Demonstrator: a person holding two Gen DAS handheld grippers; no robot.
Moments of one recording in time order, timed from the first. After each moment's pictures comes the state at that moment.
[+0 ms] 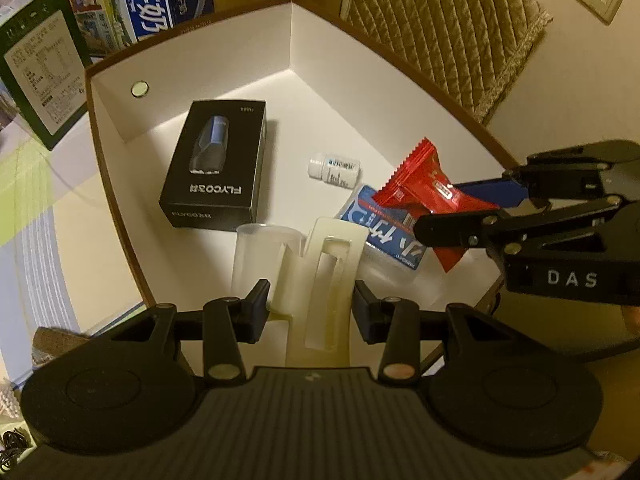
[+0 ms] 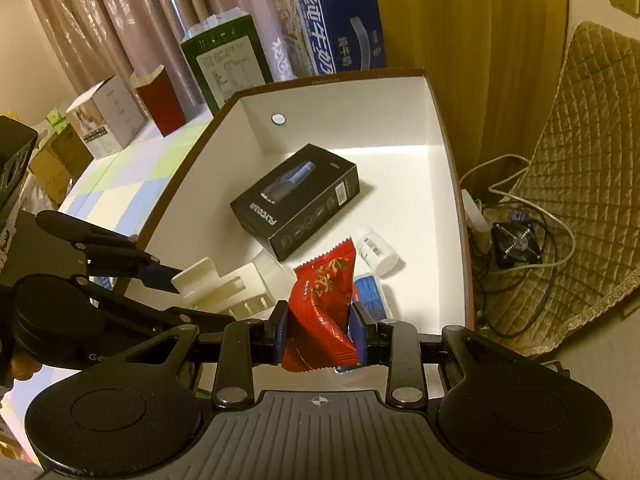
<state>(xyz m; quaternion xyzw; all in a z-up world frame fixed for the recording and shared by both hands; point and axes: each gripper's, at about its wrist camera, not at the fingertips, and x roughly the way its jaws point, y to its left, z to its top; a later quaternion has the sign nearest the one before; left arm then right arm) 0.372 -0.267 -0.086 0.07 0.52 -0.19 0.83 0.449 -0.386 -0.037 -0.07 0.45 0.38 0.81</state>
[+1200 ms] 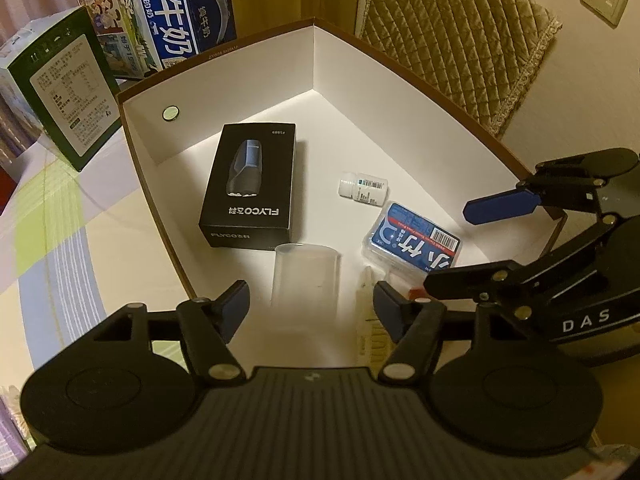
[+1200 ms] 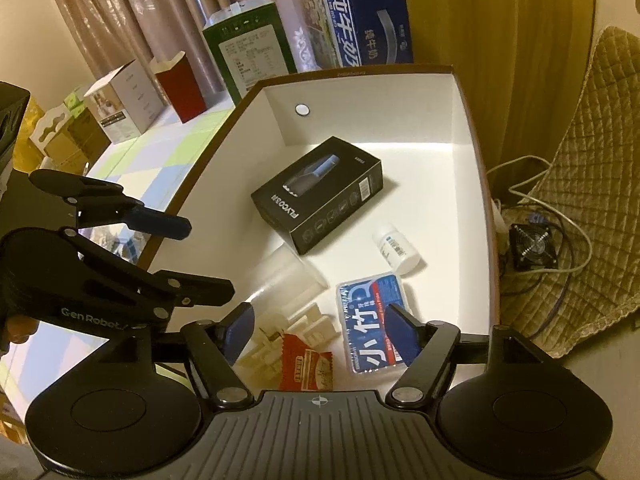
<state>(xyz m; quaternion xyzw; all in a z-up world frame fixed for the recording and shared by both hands) 0.375 -0.252 -0.067 0.10 0.49 -0.17 0.85 0.442 -0.378 -0.033 -0.08 0.45 0.40 0.79</state>
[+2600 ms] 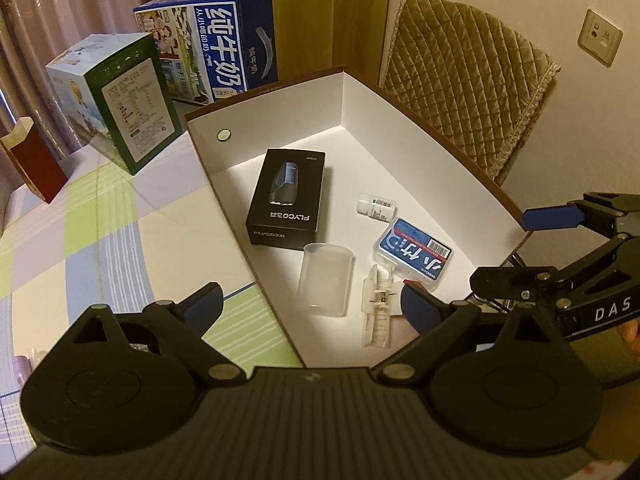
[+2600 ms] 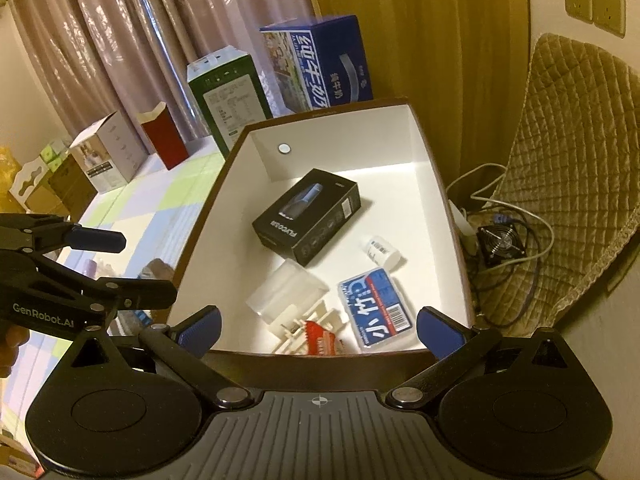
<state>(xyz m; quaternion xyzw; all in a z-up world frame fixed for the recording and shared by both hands) 0.319 -0.222 -0.015 0.07 0.45 -0.13 0.88 0.389 -0.399 0.004 -0.03 0.42 0.34 0.84</state>
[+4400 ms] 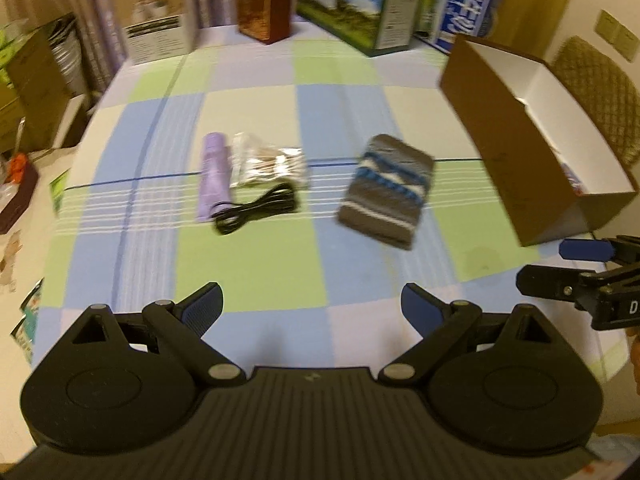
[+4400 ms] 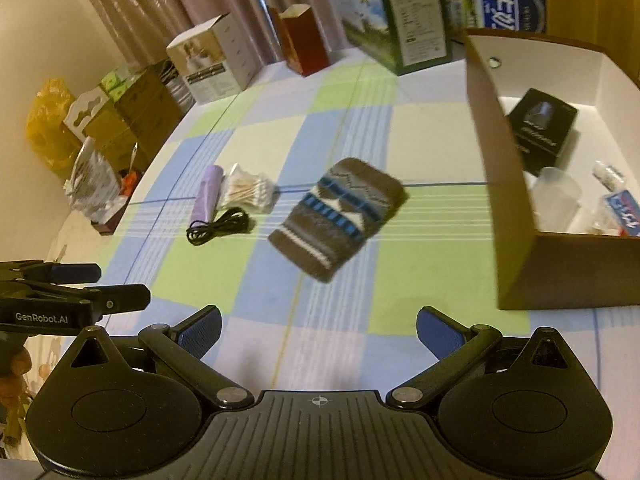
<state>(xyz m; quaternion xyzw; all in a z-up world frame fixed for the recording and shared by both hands) 0.153 0.042 -0.046 -0.05 0.49 0.05 0.87 0.225 -0.200 -0.047 -0.06 0.48 0.41 0.77</state>
